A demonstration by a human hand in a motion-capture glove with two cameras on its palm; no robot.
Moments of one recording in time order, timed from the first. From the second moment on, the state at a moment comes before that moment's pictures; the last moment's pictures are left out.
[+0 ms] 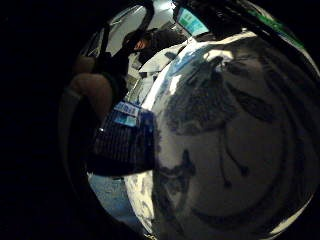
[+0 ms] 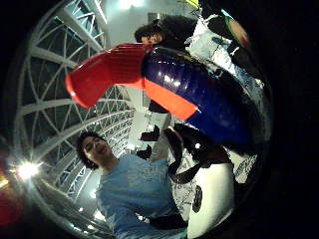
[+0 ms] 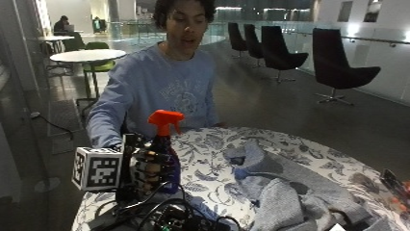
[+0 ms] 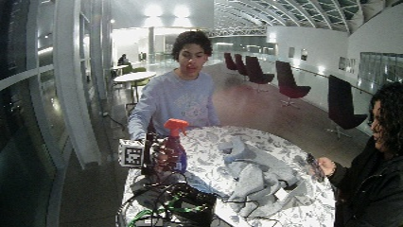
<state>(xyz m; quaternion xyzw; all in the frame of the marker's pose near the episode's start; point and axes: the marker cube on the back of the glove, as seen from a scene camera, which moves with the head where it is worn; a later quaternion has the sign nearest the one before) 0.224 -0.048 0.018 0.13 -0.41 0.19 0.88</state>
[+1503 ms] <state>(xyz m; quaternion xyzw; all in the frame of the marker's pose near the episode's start) 0.147 -0.249 -0.007 -0.15 -0.21 0.28 0.92</state>
